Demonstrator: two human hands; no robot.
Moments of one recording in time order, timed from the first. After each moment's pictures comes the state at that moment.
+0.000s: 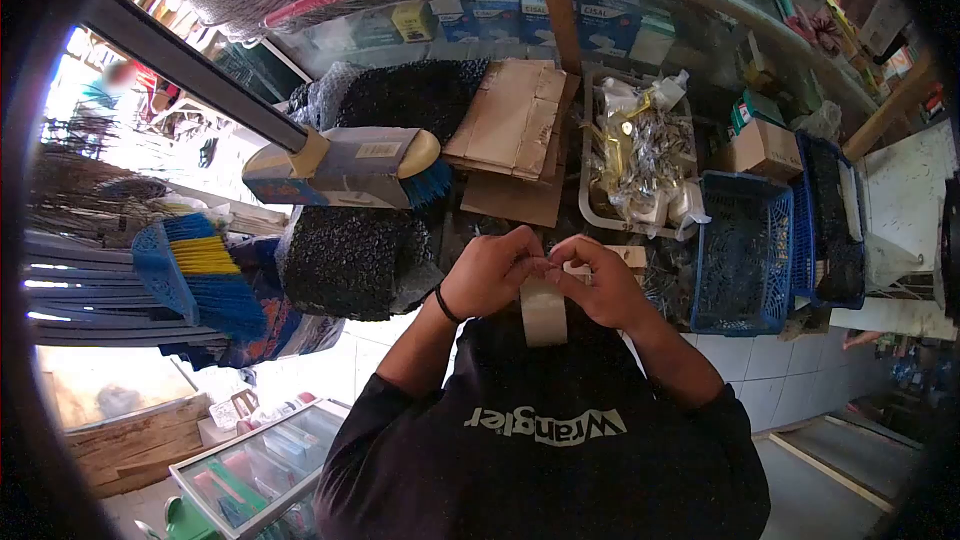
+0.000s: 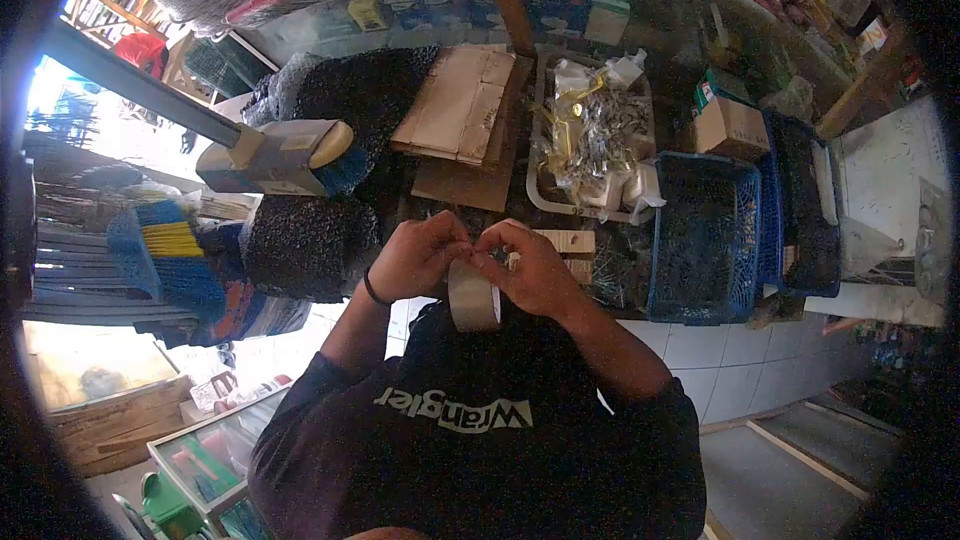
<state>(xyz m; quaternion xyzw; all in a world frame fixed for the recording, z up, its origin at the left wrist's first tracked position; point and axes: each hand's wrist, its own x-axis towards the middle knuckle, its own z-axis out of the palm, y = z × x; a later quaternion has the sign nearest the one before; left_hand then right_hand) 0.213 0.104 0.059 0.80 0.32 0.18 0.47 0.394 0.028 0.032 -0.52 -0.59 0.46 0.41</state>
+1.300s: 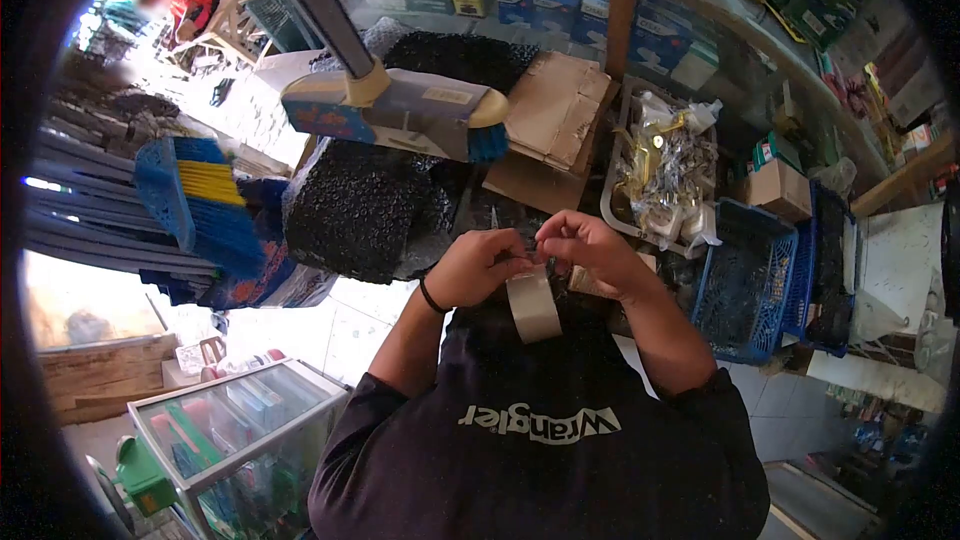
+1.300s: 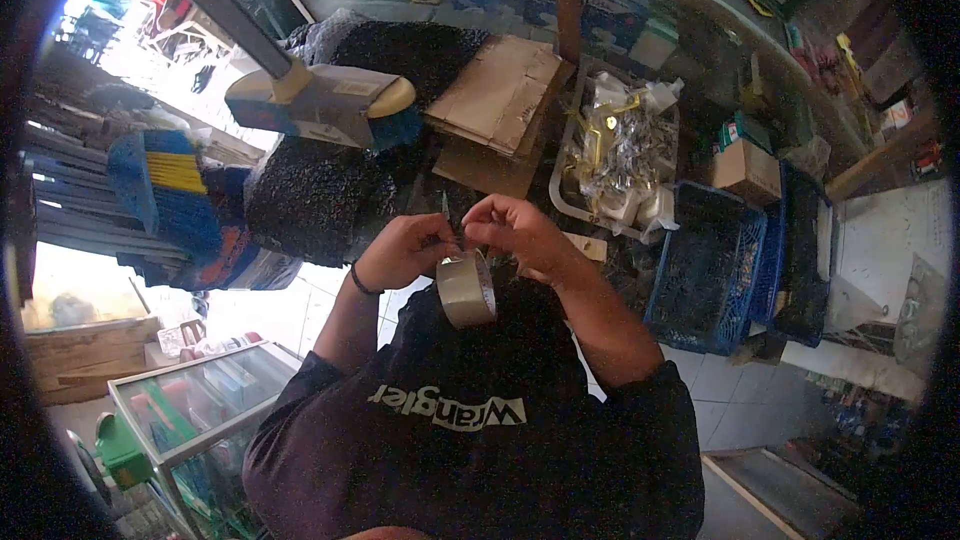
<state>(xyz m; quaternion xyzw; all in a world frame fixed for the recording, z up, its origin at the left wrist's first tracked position) 0.166 0.085 0.042 0.73 0.39 0.19 0.53 0.376 0.068 0.035 -0.41 -0.39 0.74 0.36</state>
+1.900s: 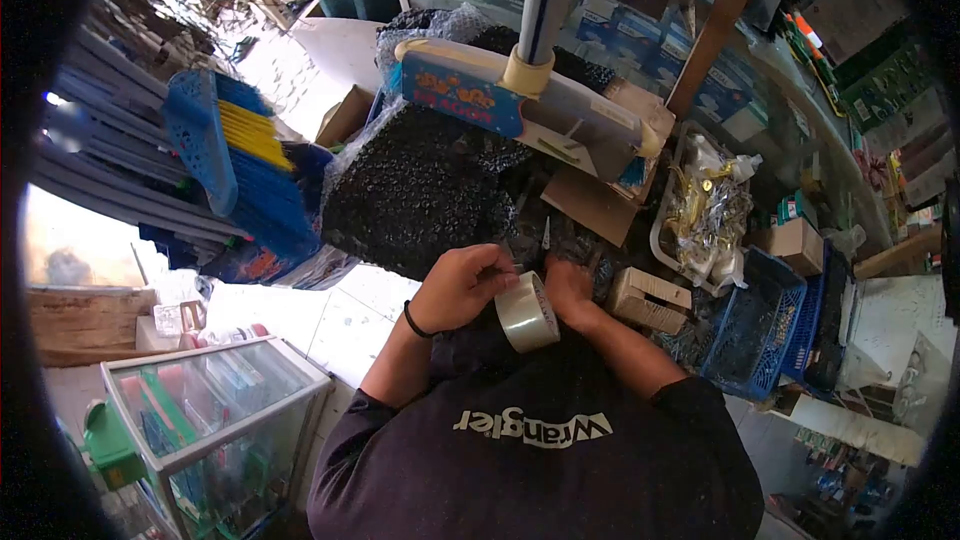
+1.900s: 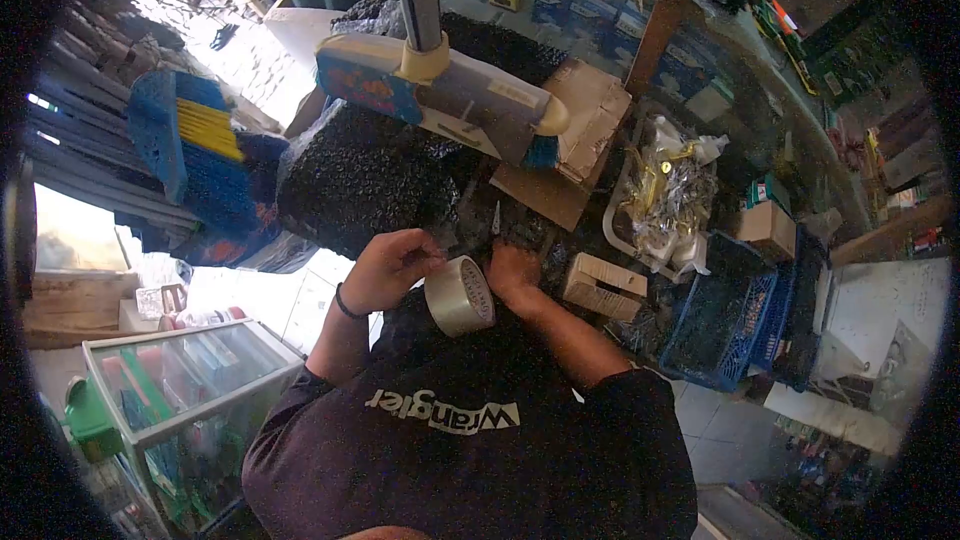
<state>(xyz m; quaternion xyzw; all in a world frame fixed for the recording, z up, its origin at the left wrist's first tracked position) 0.065 0.071 0.035 0.67 0.43 0.31 0.51 0.267 0.071 -0.099 -0.67 -0.71 0.22 -0.05</state>
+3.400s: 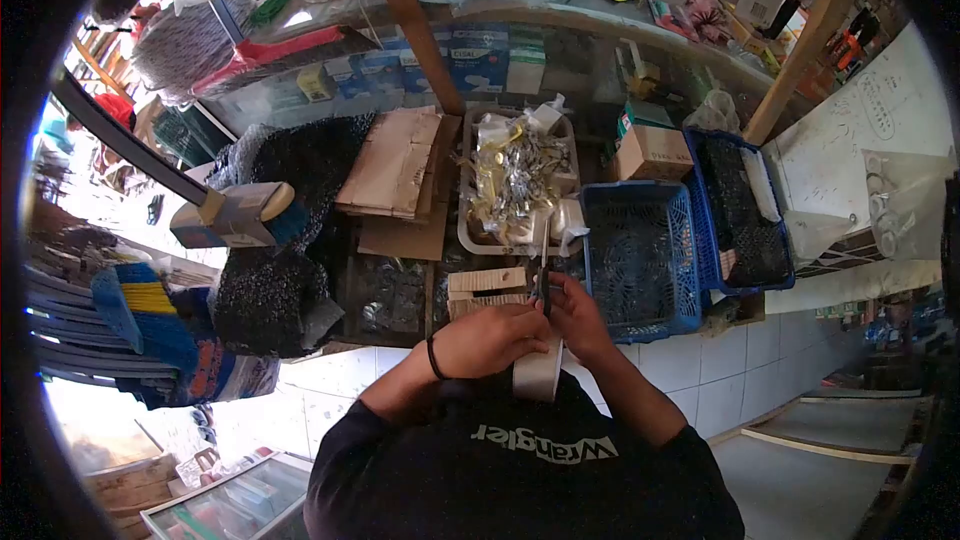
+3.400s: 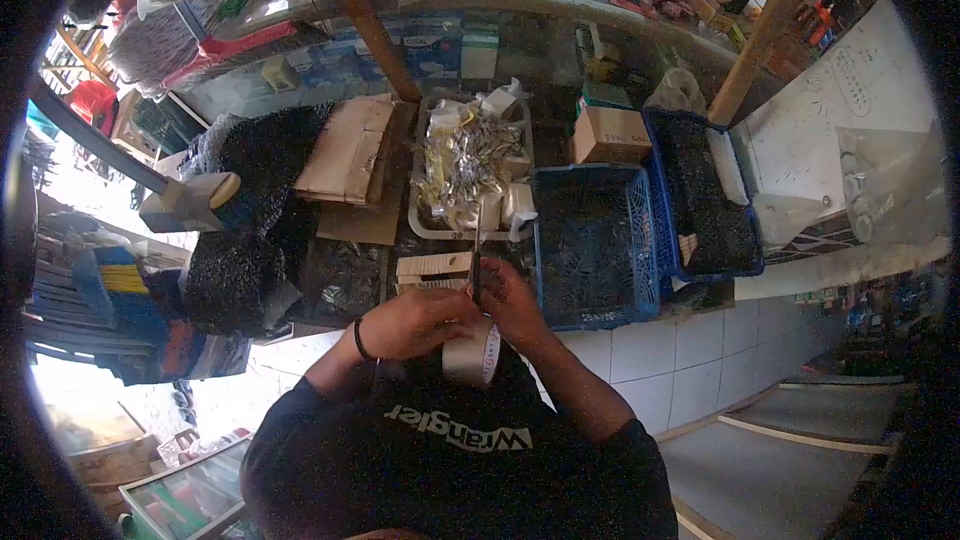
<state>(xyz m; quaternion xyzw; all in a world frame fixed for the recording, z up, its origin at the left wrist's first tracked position) 0.330 0.026 0.079 0.86 0.06 0.13 0.48 0.492 -0.067 0.014 -0.53 -0.27 0.58 0.56</state>
